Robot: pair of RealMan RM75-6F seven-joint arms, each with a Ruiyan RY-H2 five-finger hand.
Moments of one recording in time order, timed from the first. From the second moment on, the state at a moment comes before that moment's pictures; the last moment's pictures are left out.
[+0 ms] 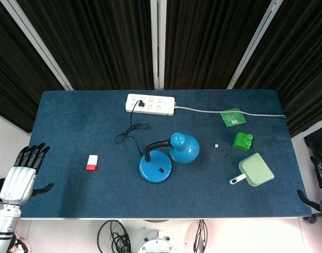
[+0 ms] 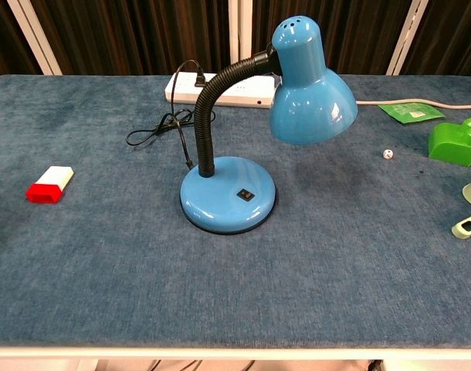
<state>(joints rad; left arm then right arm) -0.24 -1.10 0.09 -1.72 1.49 1.54 0.12 -0.04 -1.07 0.06 -1.55 -1.51 1.57 0.09</state>
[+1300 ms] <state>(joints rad) -0.57 -1.42 -0.02 -1.85 1.44 0.89 0.34 -0.06 -1.07 0.06 -1.49 -1.48 1.57 0.20</state>
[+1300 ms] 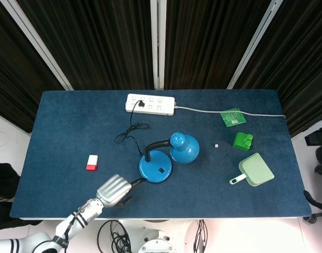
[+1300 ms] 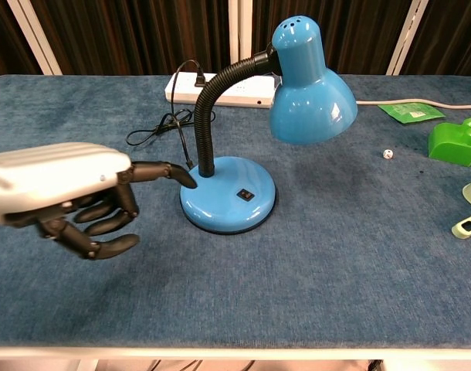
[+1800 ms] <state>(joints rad) -0.71 -1.58 -0.10 -1.79 1.10 0.82 0.52 -0.05 -1.08 0.07 -1.46 -1.49 1.59 0.24</state>
